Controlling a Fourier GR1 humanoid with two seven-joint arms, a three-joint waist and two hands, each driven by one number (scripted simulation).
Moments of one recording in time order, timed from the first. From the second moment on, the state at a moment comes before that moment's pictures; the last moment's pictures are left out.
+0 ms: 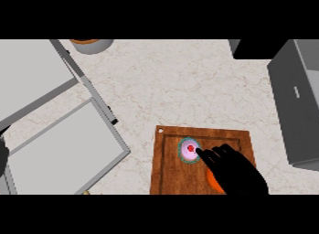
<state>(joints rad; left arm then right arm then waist) -0.27 0.40 0.11 -1.58 -0.03 -0.23 0.03 -0.17 -0.56 0.79 -1.82 0.94 0.38 0.41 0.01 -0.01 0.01</state>
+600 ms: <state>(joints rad) -0.28 0.39 0.13 -1.58 -0.05 -0.26 0.03 -0.18 -0.58 0.81 -1.74 1.05 0.12 0.16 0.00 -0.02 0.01</state>
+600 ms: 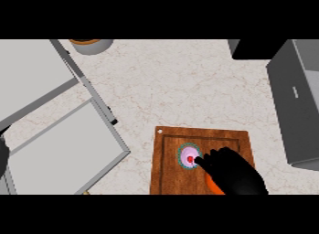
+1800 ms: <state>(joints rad) -0.21 0.37 0.21 -1.64 -0.06 -0.29 0.05 0.21 -1.17 0.36 -2.06 0.27 -0.36 -0.60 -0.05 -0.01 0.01</state>
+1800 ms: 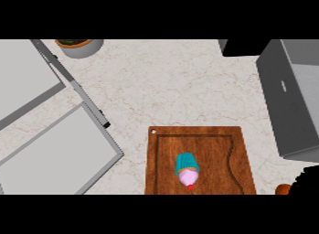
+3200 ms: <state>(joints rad) -0.38 0.30 0.15 -1.55 -0.12 -0.35 0.03 -0.19 -1.32 0.19 -1.19 0.10 0.14 -0.62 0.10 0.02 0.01</state>
